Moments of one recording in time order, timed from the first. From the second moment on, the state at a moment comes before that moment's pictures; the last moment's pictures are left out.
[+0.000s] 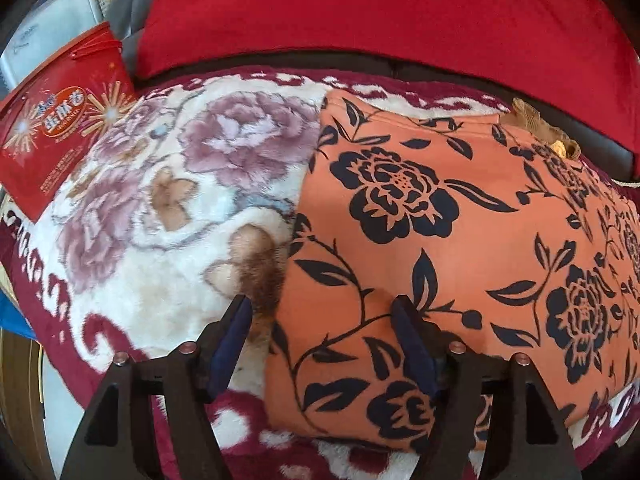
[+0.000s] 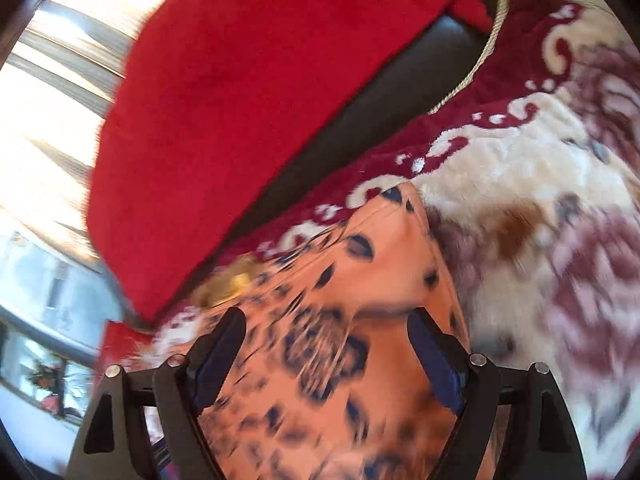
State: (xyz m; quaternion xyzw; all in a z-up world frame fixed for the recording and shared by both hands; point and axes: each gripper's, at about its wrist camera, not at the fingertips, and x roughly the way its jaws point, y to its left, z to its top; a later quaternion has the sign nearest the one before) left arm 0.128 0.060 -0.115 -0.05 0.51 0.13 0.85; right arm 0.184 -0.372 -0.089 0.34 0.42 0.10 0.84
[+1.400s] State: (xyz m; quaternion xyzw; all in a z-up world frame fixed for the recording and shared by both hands) left arm 0.125 -0.094 -0.122 0.03 0.47 0.02 0.88; right arm 0.226 -0.419 -0.123 0.35 0.44 0.16 0.81
